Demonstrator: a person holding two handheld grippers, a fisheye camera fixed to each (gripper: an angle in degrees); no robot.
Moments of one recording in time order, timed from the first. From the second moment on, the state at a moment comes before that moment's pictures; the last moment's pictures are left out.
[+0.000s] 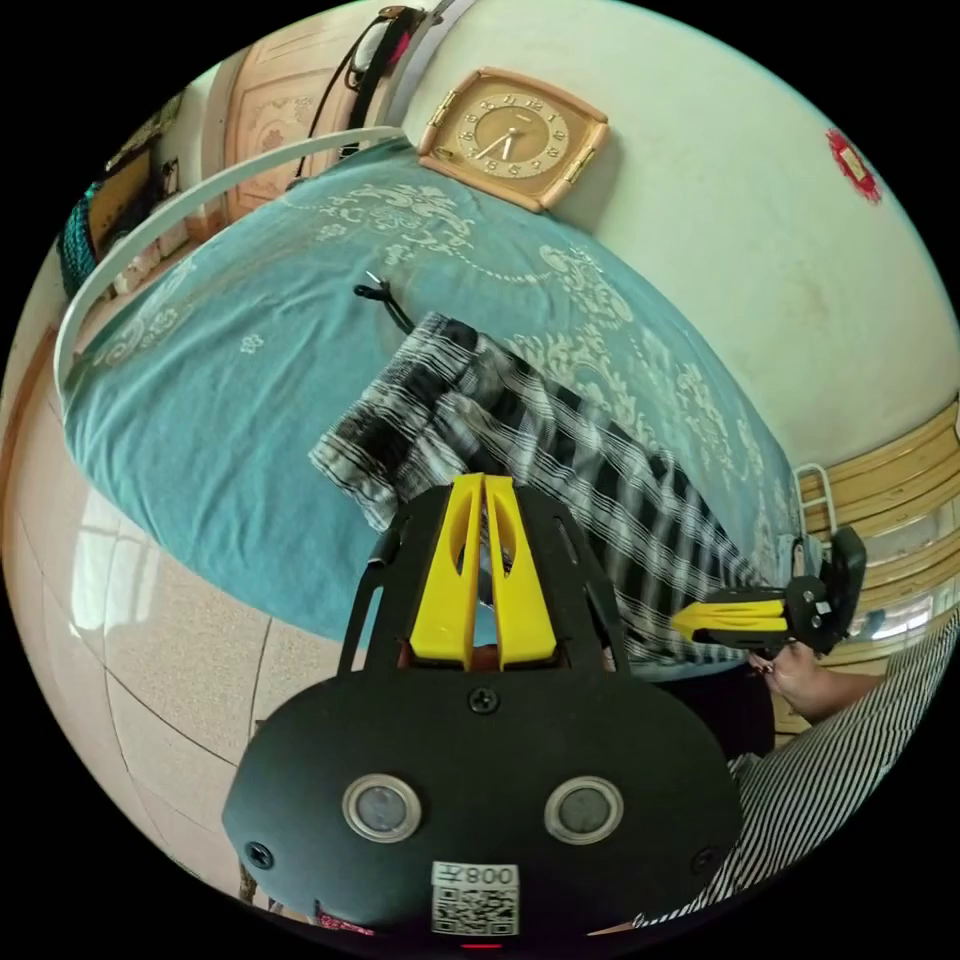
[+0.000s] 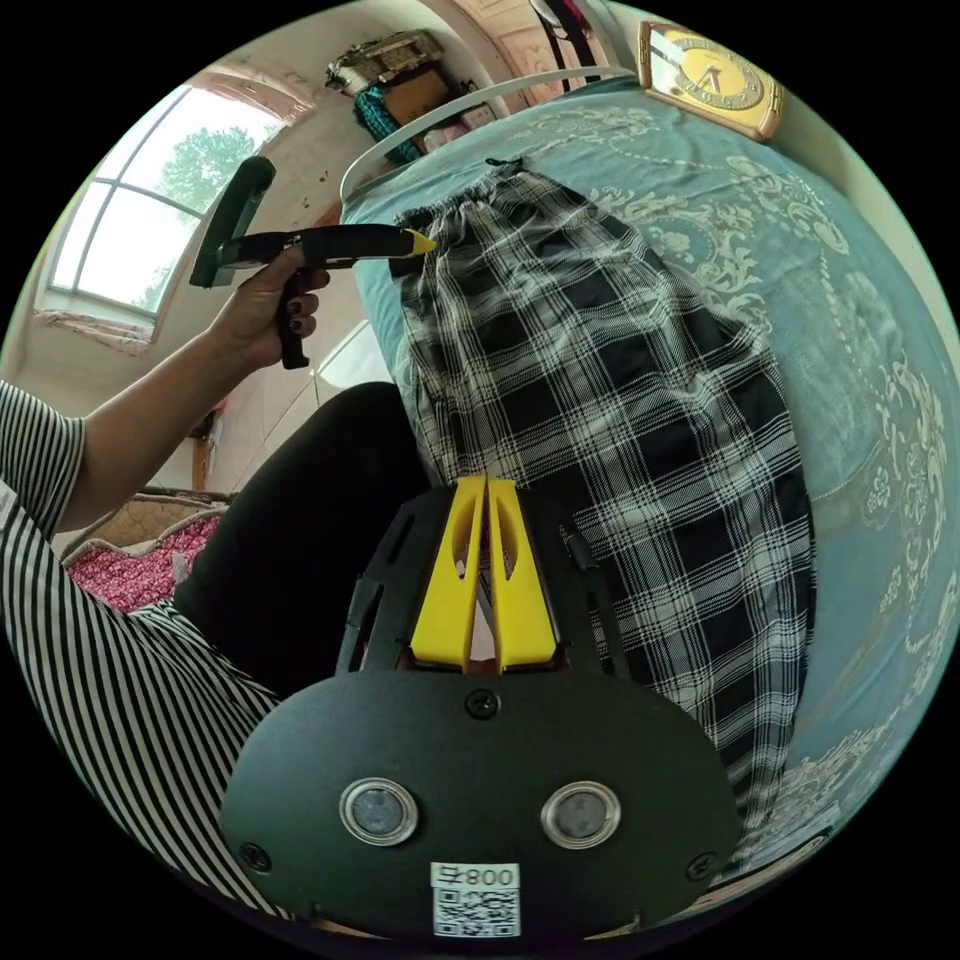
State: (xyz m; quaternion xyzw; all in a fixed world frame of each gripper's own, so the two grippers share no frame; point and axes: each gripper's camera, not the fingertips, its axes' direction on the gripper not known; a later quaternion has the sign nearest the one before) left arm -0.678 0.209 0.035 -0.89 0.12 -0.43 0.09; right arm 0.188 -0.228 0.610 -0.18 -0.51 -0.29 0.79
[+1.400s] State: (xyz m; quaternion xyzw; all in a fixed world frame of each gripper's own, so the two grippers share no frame) left arm -0.471 0.087 -0.284 -0.82 0.39 -0.42 -0.05; right arm 0.389 -0.074 0.490 -0.27 -0.44 -0.07 0.86
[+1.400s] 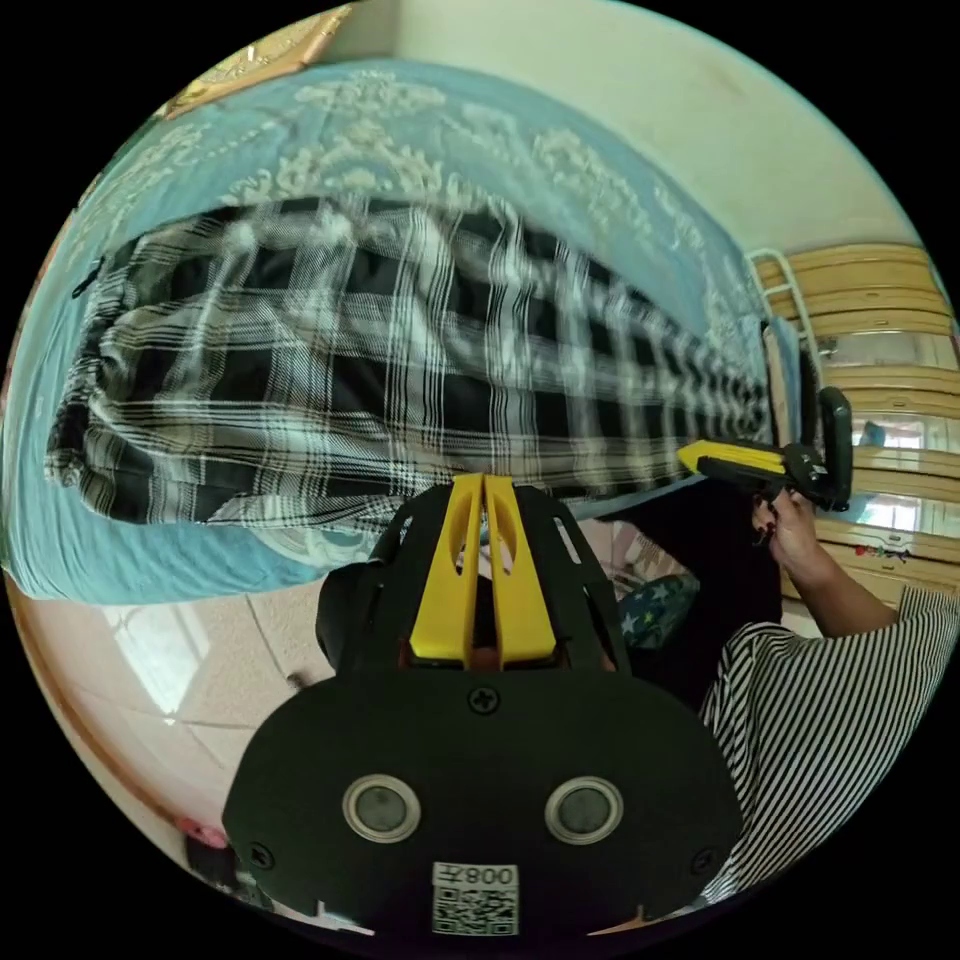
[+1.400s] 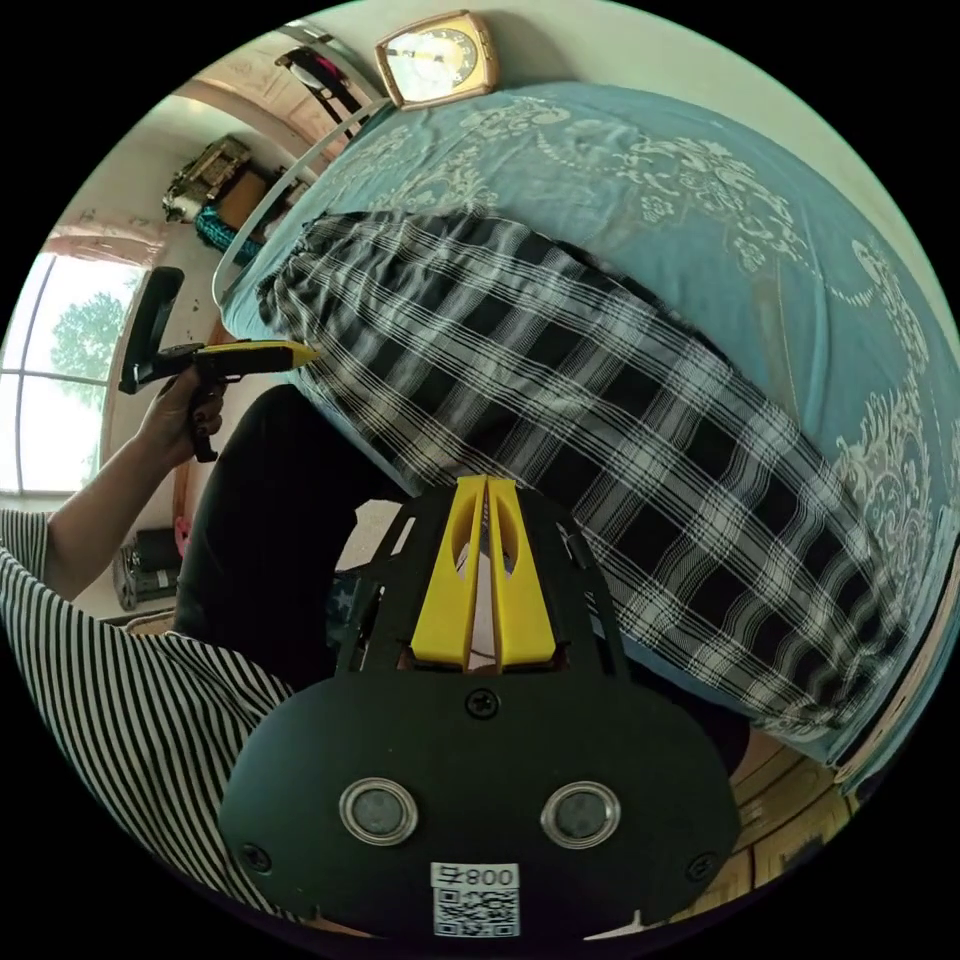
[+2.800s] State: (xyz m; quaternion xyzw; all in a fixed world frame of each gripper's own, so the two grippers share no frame) left arm -0.101 -0.039 -0.723 -0.65 0.57 -0.49 0.06; right arm 0.615 0.034 0.333 -0.23 -0.57 0.15 0.78
